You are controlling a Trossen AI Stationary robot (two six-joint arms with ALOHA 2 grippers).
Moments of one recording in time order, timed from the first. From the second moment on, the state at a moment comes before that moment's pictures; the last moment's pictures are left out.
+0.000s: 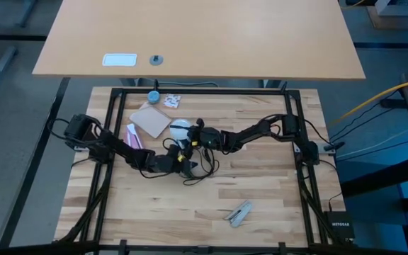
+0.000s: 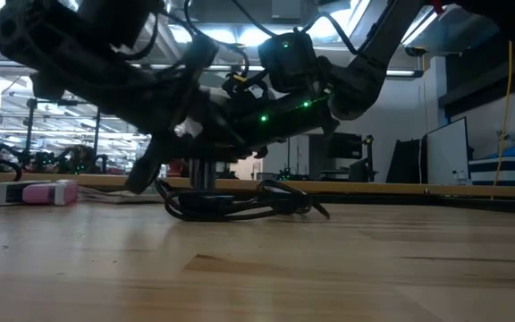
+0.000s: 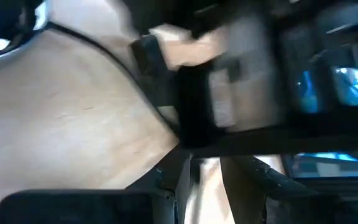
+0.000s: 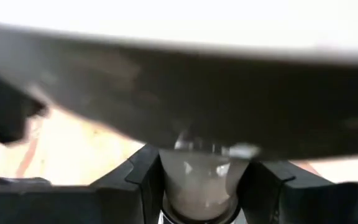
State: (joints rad) left arm -0.26 1.72 0.56 0.70 -0.43 -1.35; right arm -0.08 2.18 1.16 0.74 0.24 0.07
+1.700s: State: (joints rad) left arm -0.21 1.83 0.72 0.56 -0.44 -1.60; right arm -0.08 2.19 1.19 0.75 0.55 0.07
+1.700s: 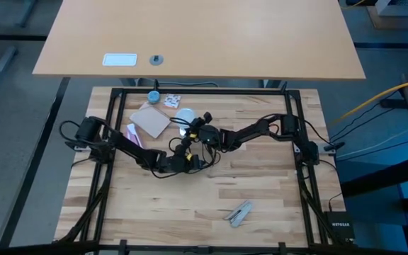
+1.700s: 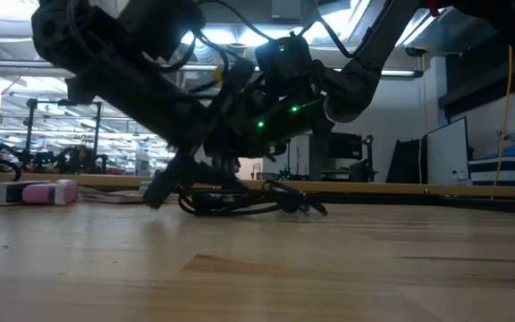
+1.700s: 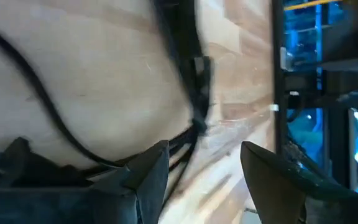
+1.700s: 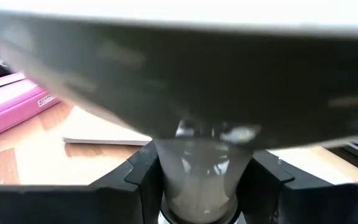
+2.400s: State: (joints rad) left arm -0.14 1.91 0.83 0.49 -0.47 -1.58; right arm -0.08 2.18 1.19 0.72 0.53 0.08
